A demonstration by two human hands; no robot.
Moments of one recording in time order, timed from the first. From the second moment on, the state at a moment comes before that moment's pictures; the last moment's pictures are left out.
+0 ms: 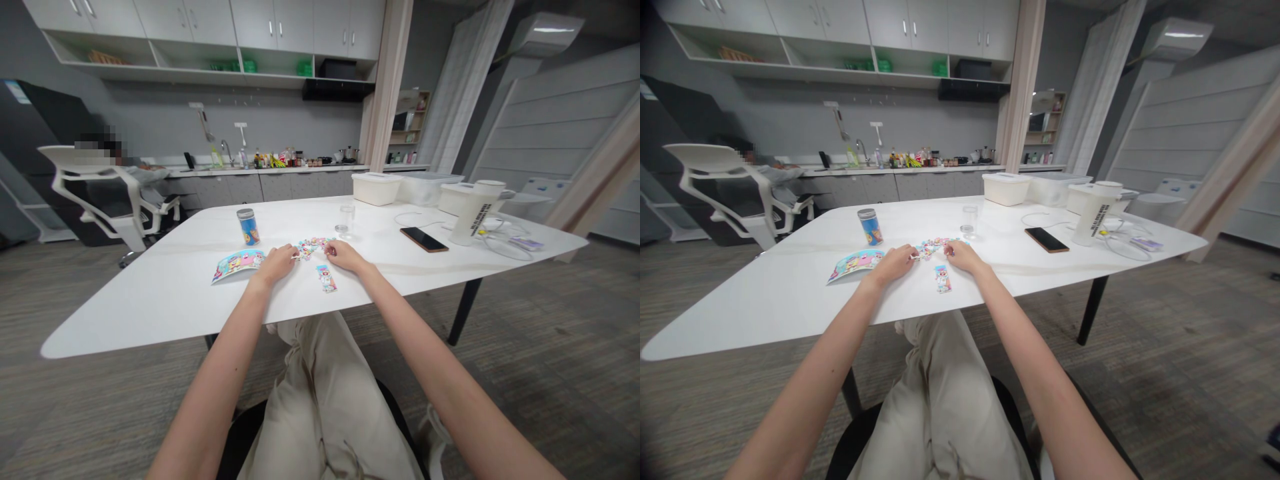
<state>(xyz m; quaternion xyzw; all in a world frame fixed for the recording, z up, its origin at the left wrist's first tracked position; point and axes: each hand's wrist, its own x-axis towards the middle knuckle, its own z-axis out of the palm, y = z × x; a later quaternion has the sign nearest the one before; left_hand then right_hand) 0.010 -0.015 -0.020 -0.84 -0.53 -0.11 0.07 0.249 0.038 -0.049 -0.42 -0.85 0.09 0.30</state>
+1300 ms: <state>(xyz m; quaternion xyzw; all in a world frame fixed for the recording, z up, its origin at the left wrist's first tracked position) 0.010 -0.015 -0.020 -0.84 -0.52 -0.11 0.08 0.250 0.035 -0.047 -0.48 -0.82 0.05 0.32</state>
